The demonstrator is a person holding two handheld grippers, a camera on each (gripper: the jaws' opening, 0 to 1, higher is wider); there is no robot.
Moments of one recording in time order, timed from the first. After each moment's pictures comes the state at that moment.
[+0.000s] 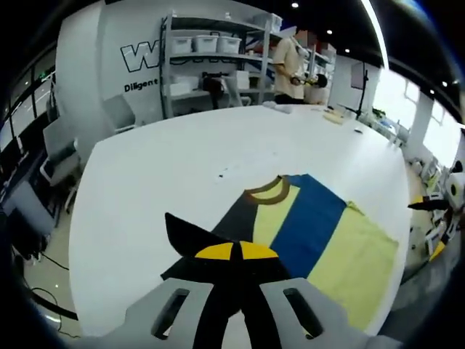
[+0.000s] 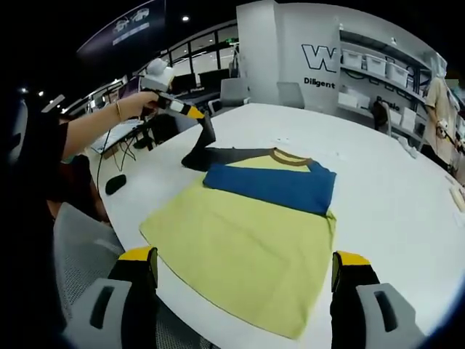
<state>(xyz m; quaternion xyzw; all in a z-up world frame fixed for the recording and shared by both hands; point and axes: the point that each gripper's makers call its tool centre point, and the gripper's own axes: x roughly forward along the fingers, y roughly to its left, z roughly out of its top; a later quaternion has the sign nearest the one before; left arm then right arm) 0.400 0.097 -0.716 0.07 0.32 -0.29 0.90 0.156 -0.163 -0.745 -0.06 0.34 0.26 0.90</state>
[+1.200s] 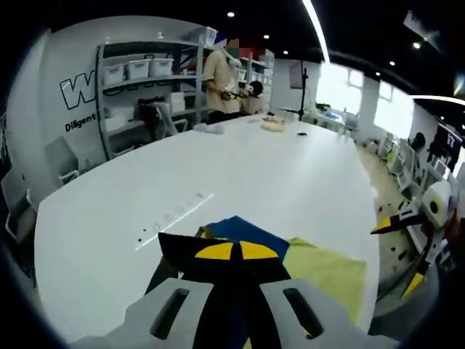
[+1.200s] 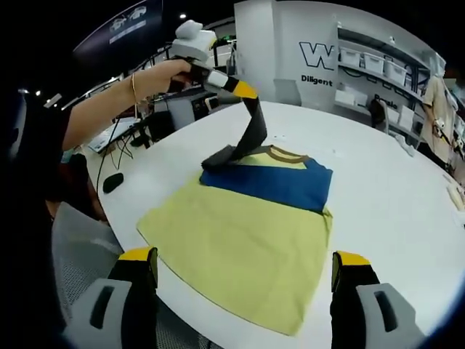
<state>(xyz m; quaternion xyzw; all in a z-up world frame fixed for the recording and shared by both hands) 0.390 -0.082 -0.667 0.09 0.25 -0.46 0.85 0.155 -0.167 -0.745 -0.06 0.35 0.25 0.90</state>
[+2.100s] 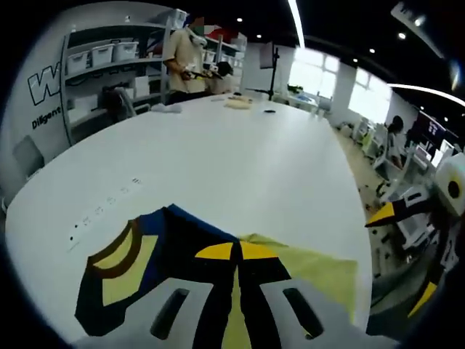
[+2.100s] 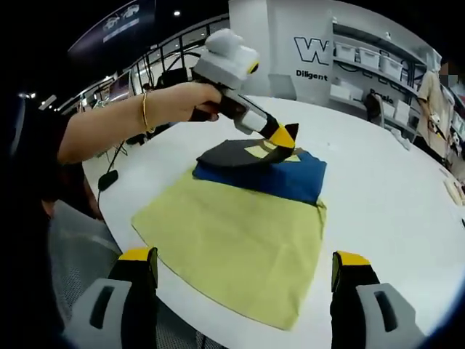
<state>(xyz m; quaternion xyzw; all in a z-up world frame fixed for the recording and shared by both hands) 0.325 -0.180 -0.753 0.11 0.30 -0.53 0.79 0.154 -0.179 -0.754 -0.06 0.36 0.24 0.90</state>
